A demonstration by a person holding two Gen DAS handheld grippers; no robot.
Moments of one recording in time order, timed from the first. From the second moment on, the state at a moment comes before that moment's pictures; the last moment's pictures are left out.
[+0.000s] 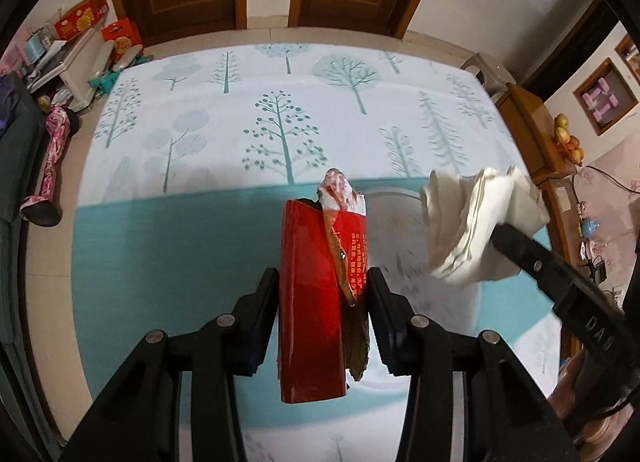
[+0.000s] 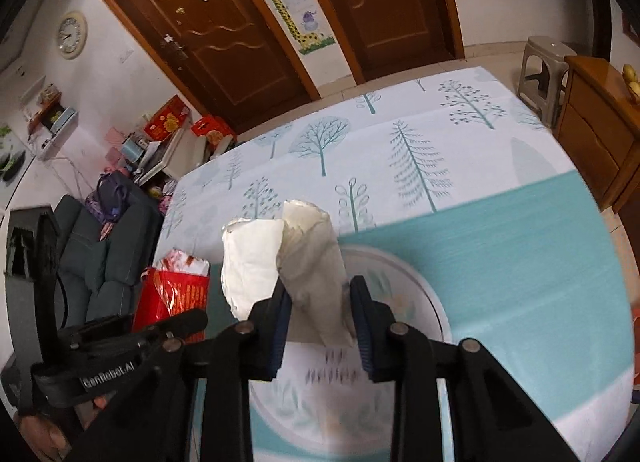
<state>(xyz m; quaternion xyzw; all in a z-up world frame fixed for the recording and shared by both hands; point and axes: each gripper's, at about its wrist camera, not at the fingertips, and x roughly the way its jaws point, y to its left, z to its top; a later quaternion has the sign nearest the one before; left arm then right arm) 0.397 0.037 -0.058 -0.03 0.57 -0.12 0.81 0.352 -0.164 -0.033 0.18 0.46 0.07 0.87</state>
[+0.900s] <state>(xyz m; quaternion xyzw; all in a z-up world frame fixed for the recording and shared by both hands) 0.059 -0.034 0.023 -0.03 0.51 -0.07 0.86 0.043 -0.218 0.028 0.15 0.43 0.16 0.88</state>
